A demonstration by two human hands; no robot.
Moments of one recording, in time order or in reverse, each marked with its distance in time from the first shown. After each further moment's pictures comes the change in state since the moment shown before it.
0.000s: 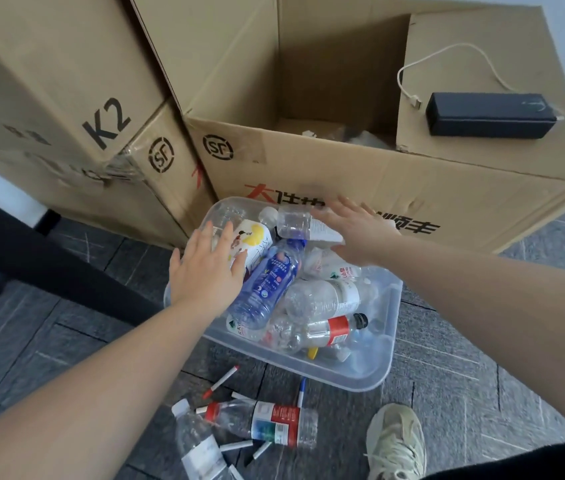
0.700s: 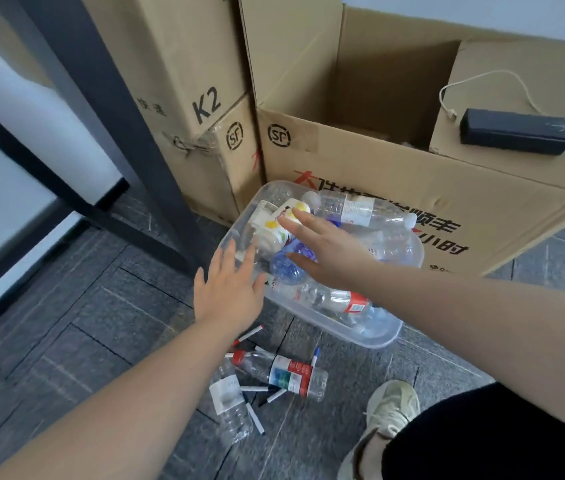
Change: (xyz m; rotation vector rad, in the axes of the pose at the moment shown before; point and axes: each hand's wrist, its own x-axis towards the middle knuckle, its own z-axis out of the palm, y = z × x) left_hand -0.130 -0.018 -0.020 -0.046 -0.120 -0.147; right_hand -0.082 -0.129 -0.014 0.233 0.166 -0.317
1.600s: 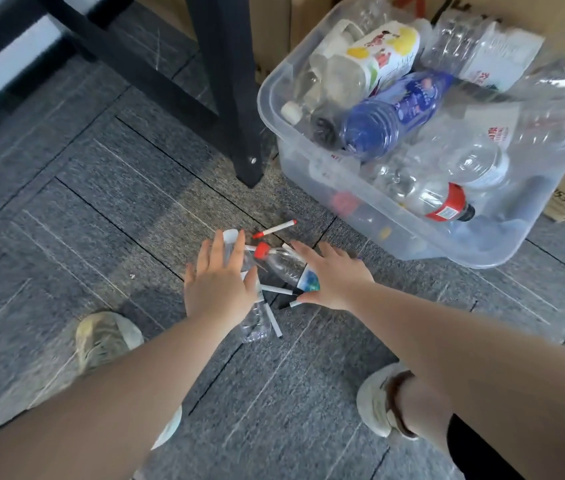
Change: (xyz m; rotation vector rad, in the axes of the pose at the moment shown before) left_hand -0.064 -0.099 0.211 -0.087 -0.193 -0.199; right_hand -0.038 -0.017 0.262 -0.138 -0.599 0.187
